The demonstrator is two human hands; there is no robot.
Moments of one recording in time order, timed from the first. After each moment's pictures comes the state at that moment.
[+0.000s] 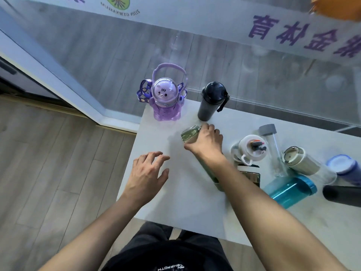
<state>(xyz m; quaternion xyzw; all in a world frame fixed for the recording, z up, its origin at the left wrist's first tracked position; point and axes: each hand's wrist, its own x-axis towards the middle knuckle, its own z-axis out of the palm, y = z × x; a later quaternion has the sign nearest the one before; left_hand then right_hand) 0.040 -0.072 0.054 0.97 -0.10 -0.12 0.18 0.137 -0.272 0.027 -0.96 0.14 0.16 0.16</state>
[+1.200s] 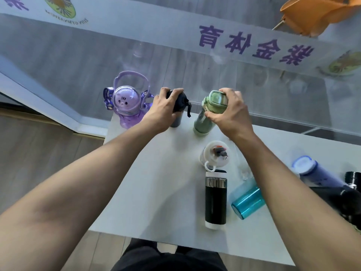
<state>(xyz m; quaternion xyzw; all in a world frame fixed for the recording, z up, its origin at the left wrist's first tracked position) 0.233 -0.230 0.079 0.95 -0.14 -0.11 0.27 0.184 -0.444 0.113 -0.94 0.10 -0.06 0.33</state>
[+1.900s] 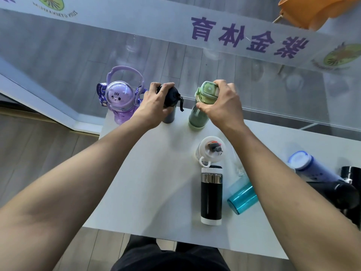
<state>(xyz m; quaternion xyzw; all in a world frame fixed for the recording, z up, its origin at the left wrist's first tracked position) 0.231 -0.225 0.080 0.95 -0.12 -0.10 0.28 0.194 -0.437 0.117 -0.94 0.12 -0.04 0.31</state>
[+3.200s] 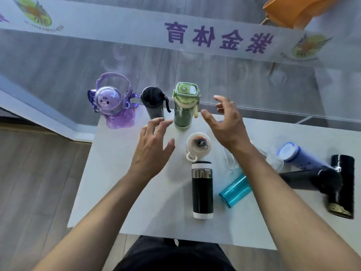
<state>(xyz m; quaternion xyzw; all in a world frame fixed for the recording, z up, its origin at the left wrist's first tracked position) 0.094 -0.258 0.097 0.94 -0.14 -0.01 0.30 0.116 -0.491 0.113 -0.92 0.10 -0.05 0.38</state>
